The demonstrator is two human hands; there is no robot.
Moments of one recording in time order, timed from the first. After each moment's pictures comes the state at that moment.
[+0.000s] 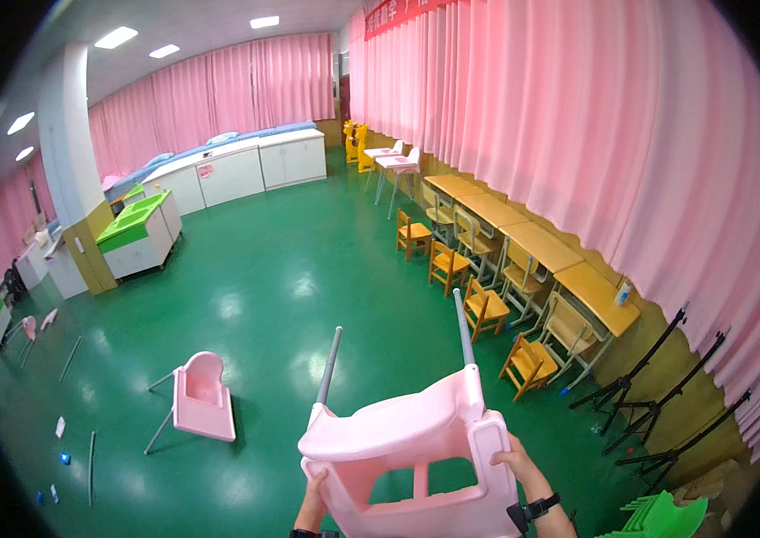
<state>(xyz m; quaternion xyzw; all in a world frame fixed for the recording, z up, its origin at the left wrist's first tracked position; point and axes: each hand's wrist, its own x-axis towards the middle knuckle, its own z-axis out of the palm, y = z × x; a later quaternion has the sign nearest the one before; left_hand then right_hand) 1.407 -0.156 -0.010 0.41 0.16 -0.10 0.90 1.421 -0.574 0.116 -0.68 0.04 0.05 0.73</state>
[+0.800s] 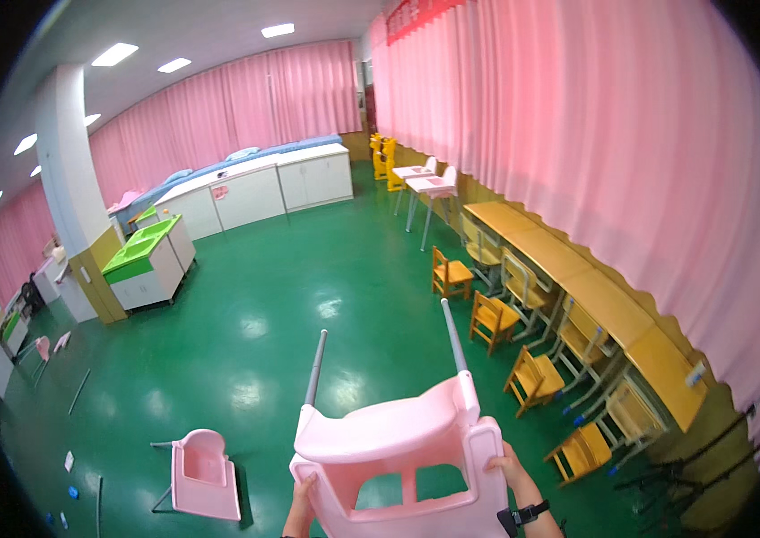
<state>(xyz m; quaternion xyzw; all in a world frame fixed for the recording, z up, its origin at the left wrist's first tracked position) 1.865 -0.131 0.070 0.52 0.13 0.00 0.85 1.939 -0.555 0.076 -0.65 -0.01 0.10 0.76</state>
